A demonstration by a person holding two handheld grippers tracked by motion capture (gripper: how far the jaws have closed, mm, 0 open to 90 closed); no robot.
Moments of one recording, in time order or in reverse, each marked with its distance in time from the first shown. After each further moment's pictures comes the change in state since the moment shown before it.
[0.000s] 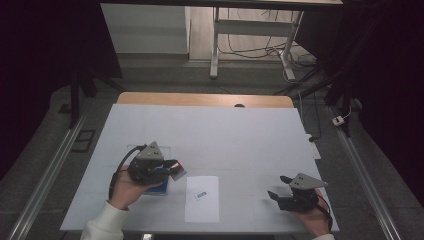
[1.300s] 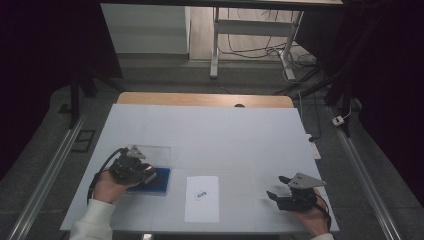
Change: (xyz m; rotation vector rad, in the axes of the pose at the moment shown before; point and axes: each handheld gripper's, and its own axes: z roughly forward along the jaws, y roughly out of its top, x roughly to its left) left arm 0.048 -0.052 0.005 0.268 0.174 -0.108; right arm -0.001 -0.001 0.004 0.002 0.018 0.006
